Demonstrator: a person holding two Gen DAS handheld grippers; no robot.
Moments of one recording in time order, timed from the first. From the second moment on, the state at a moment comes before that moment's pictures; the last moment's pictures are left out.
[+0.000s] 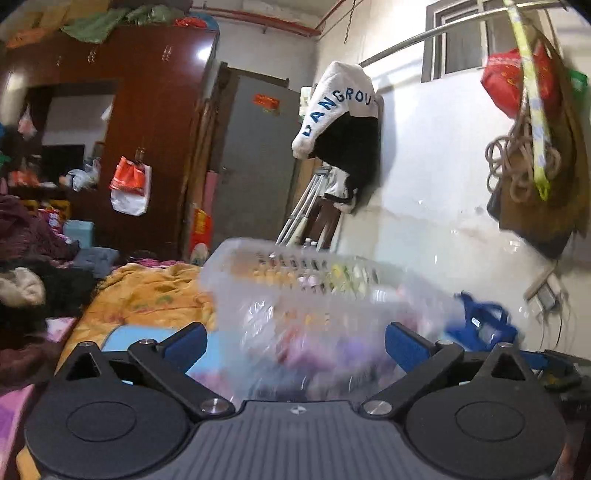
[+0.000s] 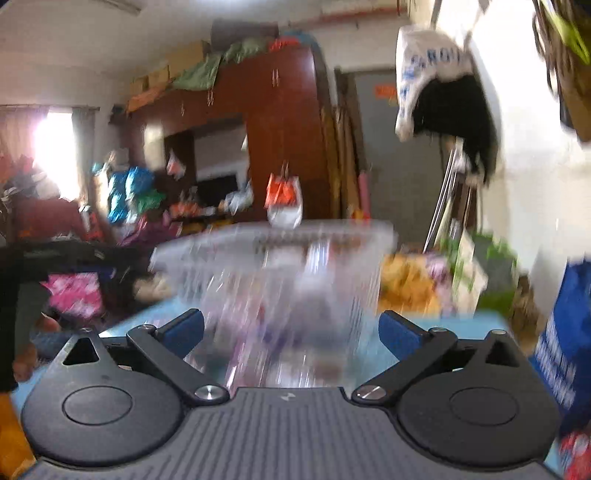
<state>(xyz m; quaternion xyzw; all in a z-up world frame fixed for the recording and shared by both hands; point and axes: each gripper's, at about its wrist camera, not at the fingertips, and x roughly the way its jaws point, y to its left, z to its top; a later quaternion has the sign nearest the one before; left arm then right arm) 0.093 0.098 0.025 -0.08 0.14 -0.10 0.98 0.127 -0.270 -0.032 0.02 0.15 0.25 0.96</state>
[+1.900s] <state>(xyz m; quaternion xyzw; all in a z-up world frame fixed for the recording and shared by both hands) 0.024 0.088 -0.037 -0.01 0.13 -0.08 0.99 0.095 -0.269 -0.050 -0.02 0.08 0.23 0.97</state>
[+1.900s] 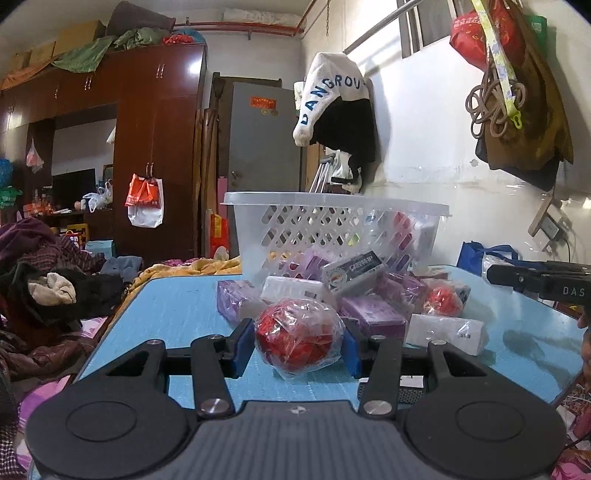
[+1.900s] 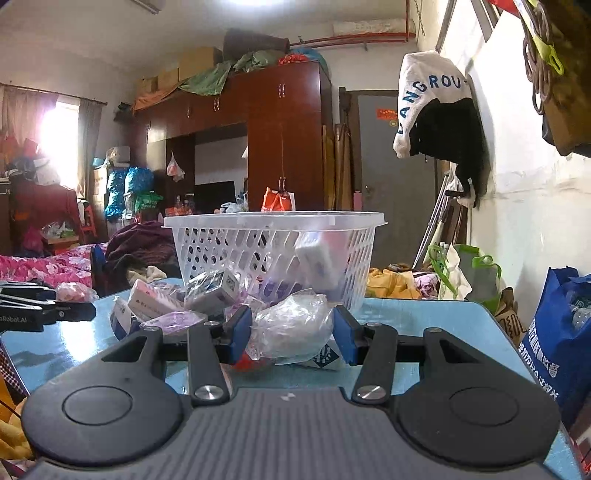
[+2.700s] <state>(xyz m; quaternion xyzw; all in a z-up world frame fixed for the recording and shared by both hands) 0.143 0.068 0.080 -0.04 0.09 -0.08 0.99 0.200 -0.213 0.053 0.02 0.11 0.25 0.96</state>
